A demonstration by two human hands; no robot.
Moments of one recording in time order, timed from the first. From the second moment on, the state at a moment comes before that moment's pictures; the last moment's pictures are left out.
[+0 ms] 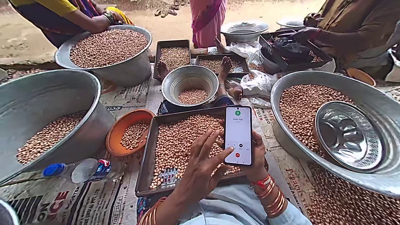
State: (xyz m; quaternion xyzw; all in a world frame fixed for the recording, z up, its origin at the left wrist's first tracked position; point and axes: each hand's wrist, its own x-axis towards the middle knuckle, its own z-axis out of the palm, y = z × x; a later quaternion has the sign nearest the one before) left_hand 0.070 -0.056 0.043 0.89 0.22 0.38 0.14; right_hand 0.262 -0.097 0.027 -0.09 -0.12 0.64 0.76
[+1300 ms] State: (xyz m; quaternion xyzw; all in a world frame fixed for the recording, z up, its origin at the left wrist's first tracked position) left_hand -0.013 -0.001 0.021 0.55 0.01 0.28 0.78; right_hand 0.201 -0.104 0.007 0.03 -0.16 0.85 0.50
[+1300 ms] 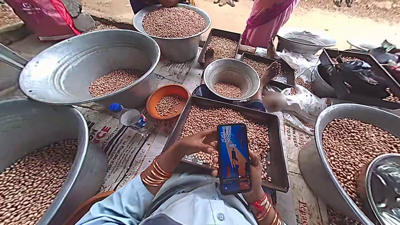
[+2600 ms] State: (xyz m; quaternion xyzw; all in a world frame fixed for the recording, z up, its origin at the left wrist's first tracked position) left_hand -0.221 -0.219 -0.025 0.48 0.83 -0.16 0.22; right_hand 0.197 -0.065 0.050 -0.29 -0.70 0.51 0.39
